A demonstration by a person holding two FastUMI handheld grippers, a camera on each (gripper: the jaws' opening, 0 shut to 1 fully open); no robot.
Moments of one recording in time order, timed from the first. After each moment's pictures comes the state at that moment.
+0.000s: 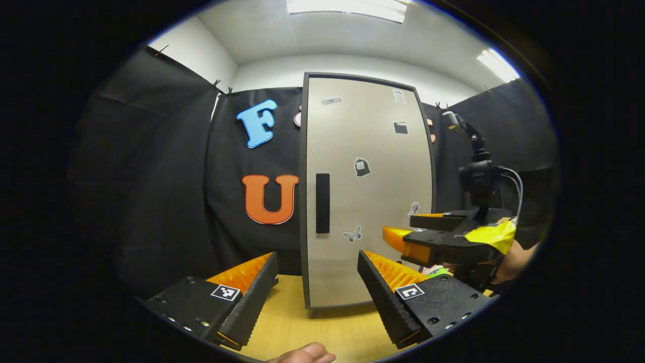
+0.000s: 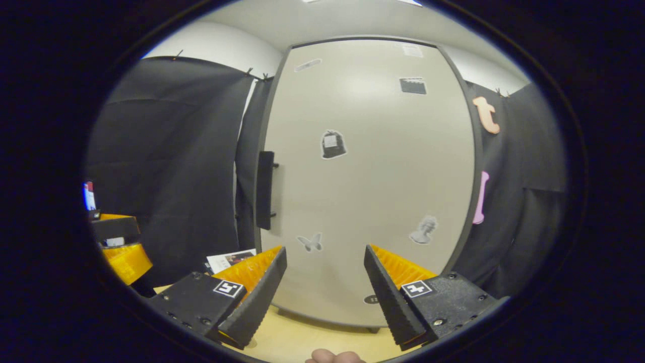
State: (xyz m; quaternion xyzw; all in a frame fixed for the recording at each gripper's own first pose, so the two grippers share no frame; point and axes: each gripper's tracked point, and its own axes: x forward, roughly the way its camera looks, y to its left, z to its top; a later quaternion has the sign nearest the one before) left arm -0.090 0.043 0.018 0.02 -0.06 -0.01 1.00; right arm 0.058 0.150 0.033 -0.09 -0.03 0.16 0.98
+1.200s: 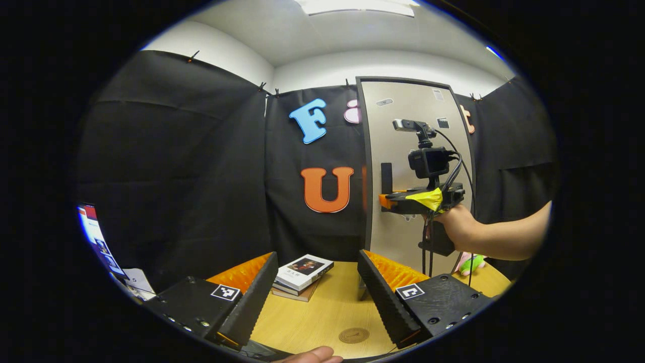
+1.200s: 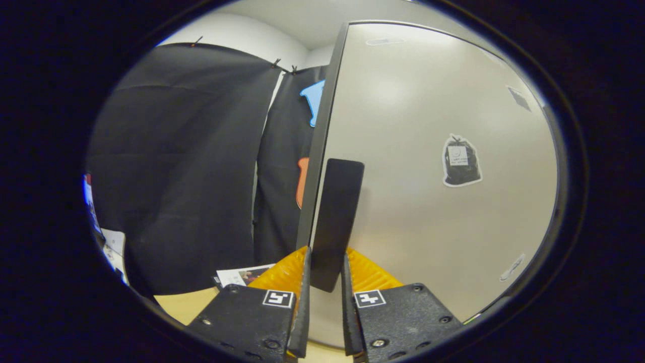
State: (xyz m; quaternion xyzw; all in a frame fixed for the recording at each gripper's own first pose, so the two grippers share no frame) left arm -0.166 0.124 -0.009 0.02 -0.03 0.11 0.99; right arm 0.133 0.268 0.050 -0.13 -0.03 0.19 0.97
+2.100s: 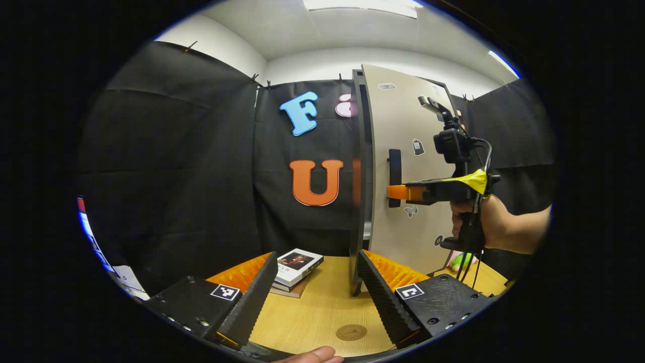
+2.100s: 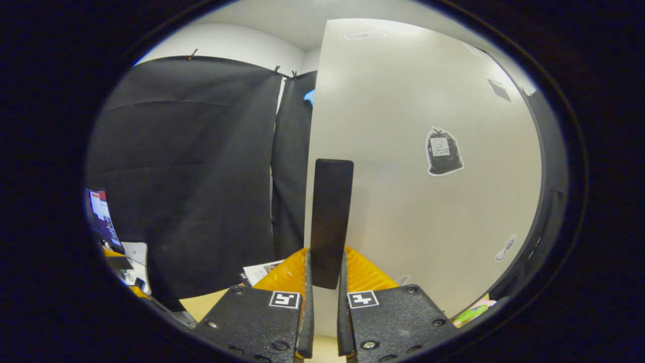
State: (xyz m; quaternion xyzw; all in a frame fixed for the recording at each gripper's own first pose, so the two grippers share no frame) left arm -0.151 0.133 -0.026 0.01 -0.02 0.06 1.00; right arm 0.070 0.255 0.051 -0.08 -0.01 0.24 0.97
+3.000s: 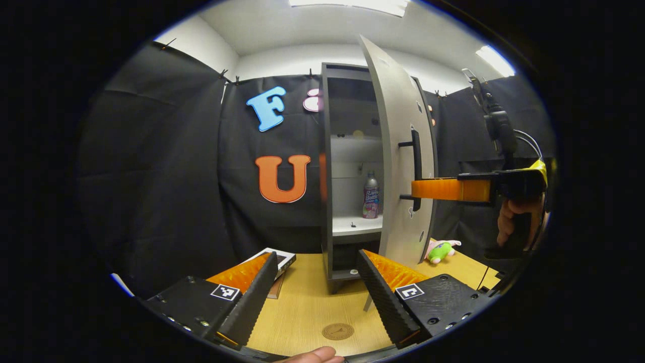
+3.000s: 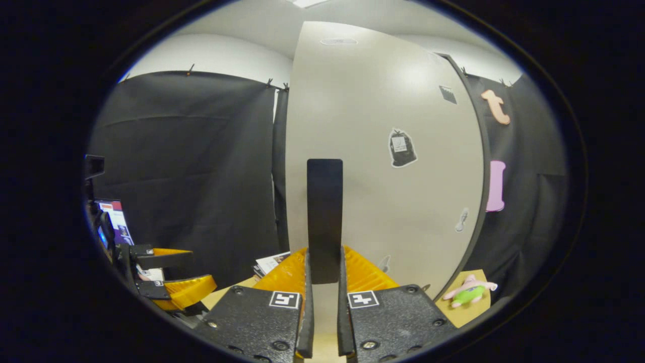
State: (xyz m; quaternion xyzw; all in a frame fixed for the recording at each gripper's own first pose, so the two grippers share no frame) left arm -0.135 0.089 -0.034 0.03 0.00 -0.03 1.00; right arm 0.058 0.251 0.053 -0.05 -0.01 0.22 0.97
